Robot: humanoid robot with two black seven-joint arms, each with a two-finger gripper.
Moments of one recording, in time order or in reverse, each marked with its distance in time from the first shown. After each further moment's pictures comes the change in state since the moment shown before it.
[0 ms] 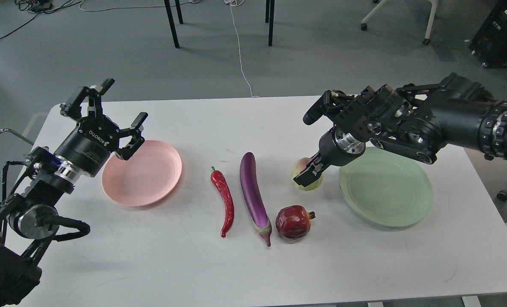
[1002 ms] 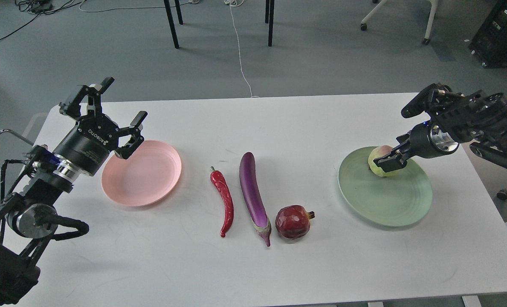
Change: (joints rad) left arm -0.002 0.010 0.003 -0.006 0.003 0.000 0.000; right arm -0.150 -0.241 -0.010 -0.063 -0.157 -0.235 0.000
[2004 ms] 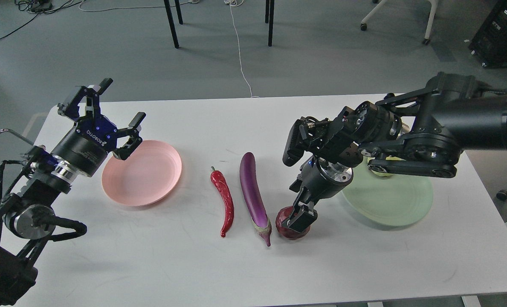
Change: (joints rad) left arm 0.006 0.006 0.000 -0.001 0.002 0.000 0.000; right arm 0.233 0.346 -0.029 0.419 0.007 0.141 0.000
